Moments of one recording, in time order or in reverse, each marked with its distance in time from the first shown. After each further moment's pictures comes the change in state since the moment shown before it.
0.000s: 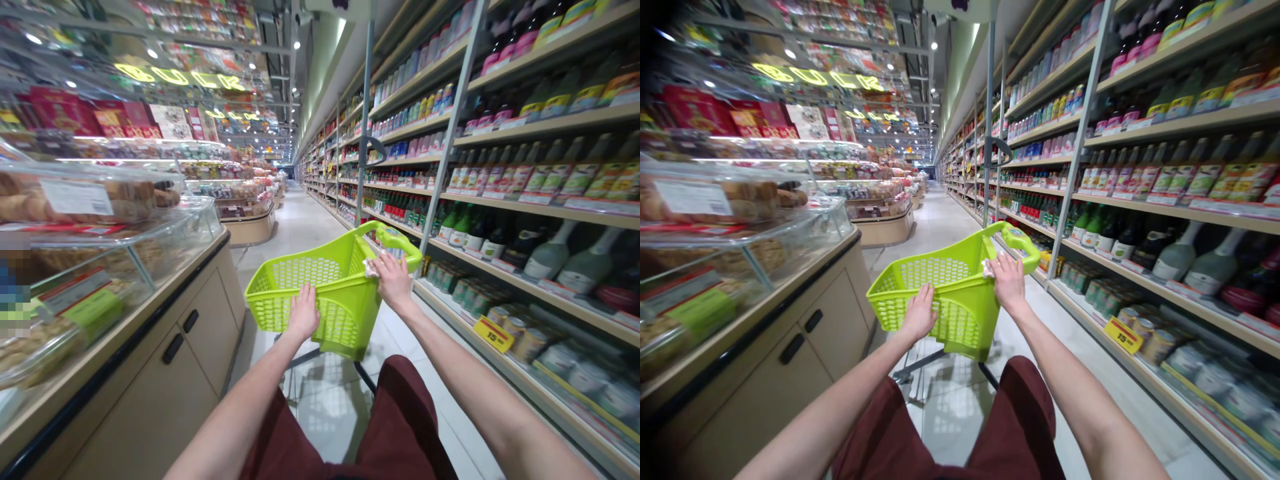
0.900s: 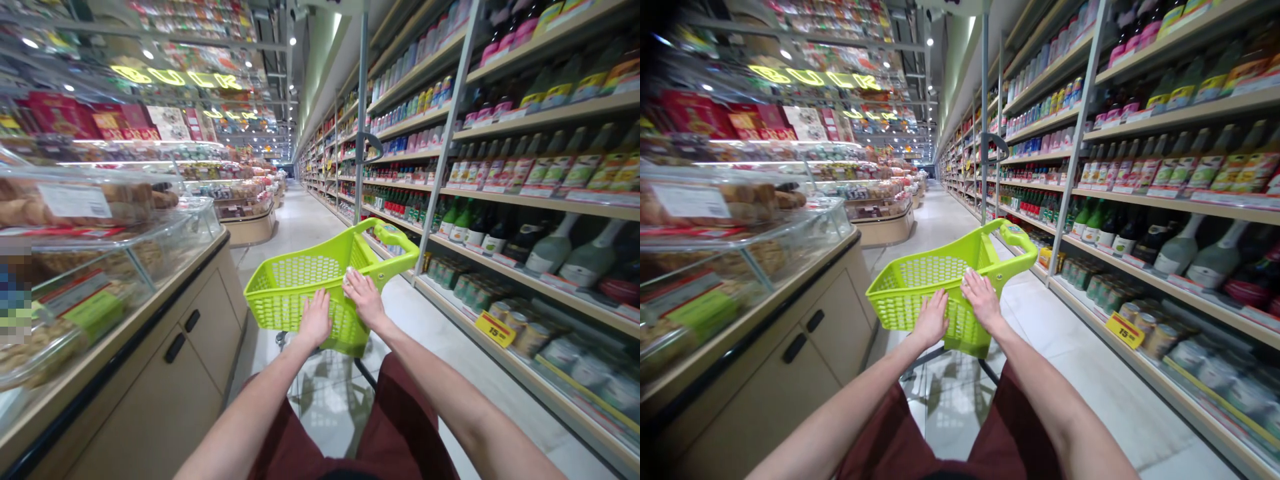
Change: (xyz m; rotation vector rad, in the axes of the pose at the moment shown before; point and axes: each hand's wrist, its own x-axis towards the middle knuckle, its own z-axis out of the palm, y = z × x) left_hand -0.013 0.026 0.014 0.020 -0.025 0.152; right_hand -0.043 -0.041 0.045 0.161 -0.046 -0.234
